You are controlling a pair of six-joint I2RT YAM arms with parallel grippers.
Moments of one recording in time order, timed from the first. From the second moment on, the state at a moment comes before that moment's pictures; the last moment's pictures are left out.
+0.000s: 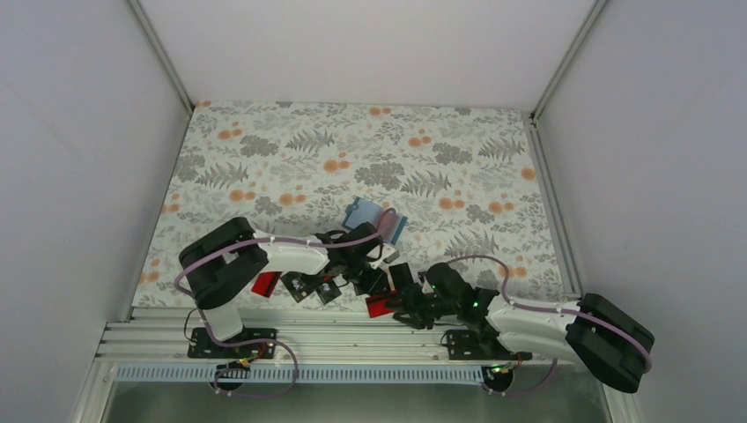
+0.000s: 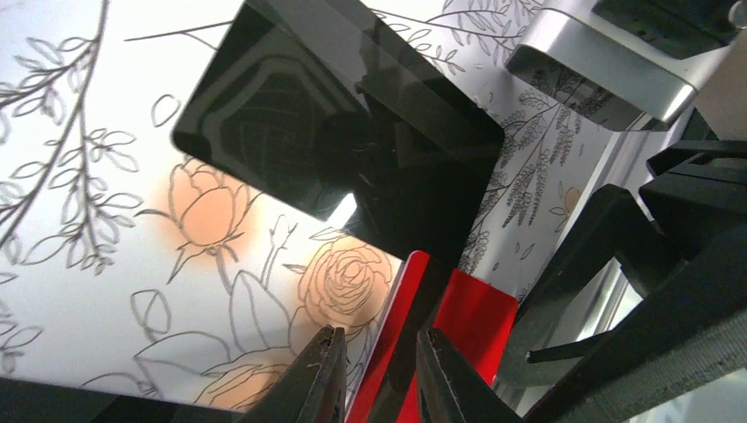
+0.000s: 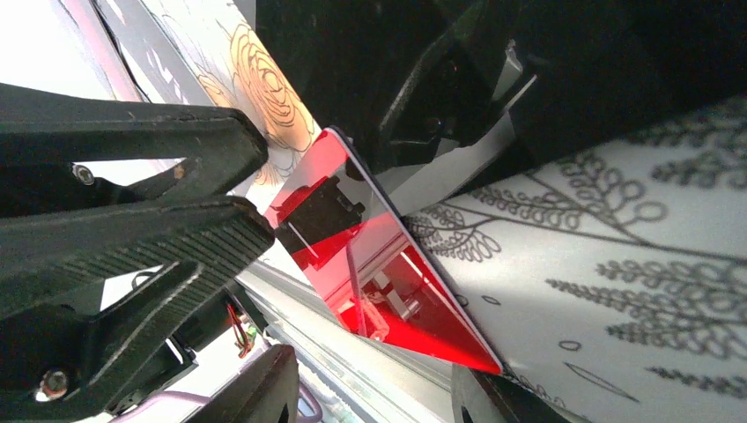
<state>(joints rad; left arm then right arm) -1.01 1.75 0.84 -0.14 0.45 -0.42 0.94 1.00 0.05 0.21 -0.46 1.61</state>
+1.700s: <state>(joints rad) -1.03 1.79 0.80 0.04 0.54 -0.43 0.96 0.89 0.01 0.18 -0.39 1.64</state>
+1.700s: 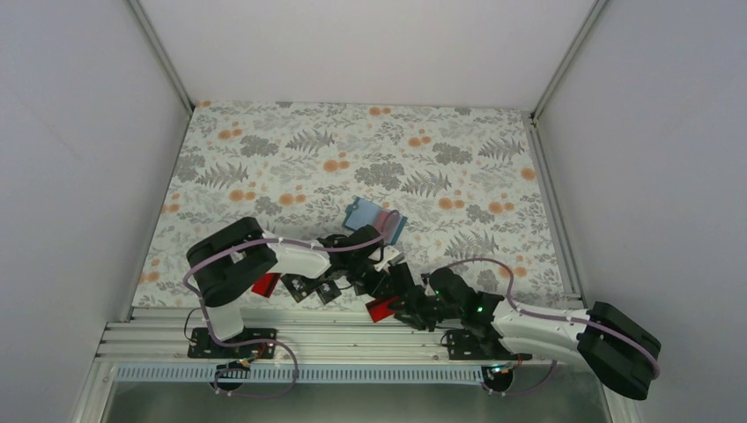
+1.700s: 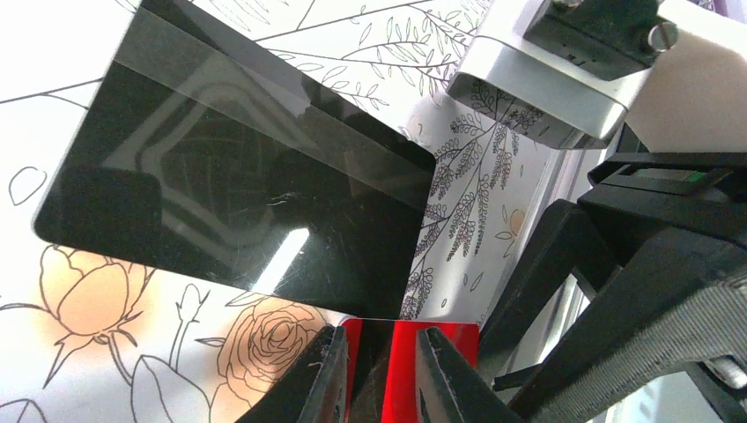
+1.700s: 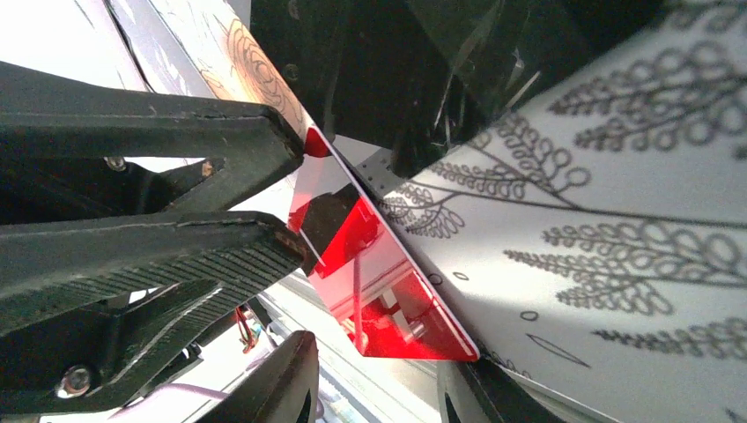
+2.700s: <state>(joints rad) -1.03 1.81 0.80 0.08 0.55 -0.43 0.96 0.84 0.05 0.05 -0.39 1.60</state>
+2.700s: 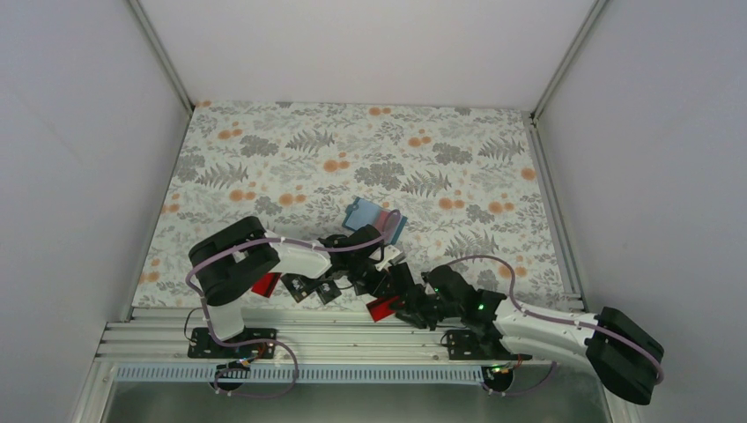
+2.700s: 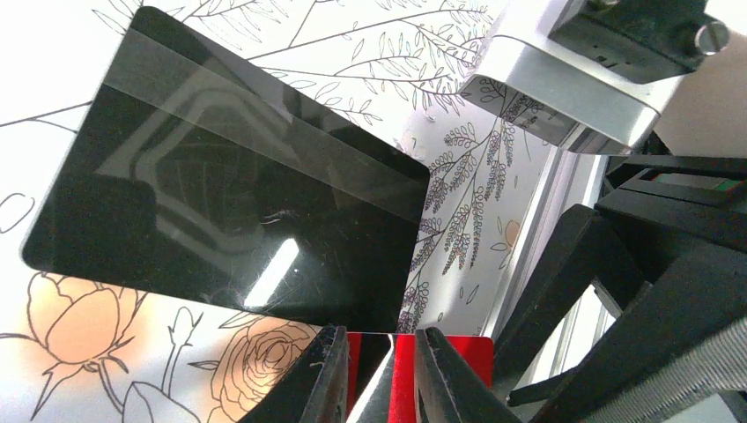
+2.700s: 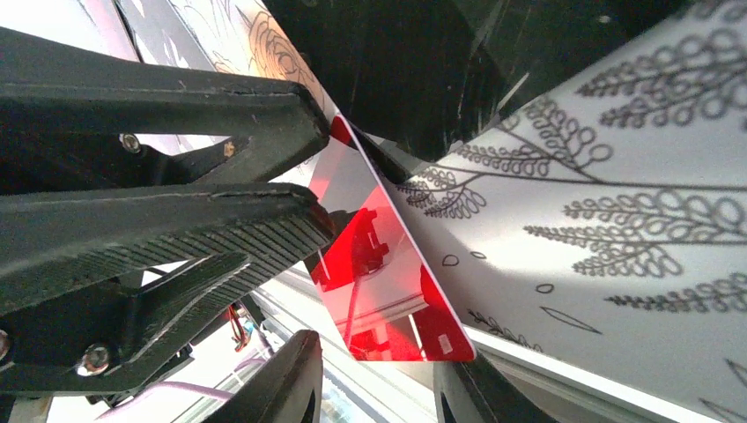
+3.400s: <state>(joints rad) -1.03 1.82 0.81 0.11 0.55 -0.44 0.96 0.79 0.09 0.07 -0.38 1.60</state>
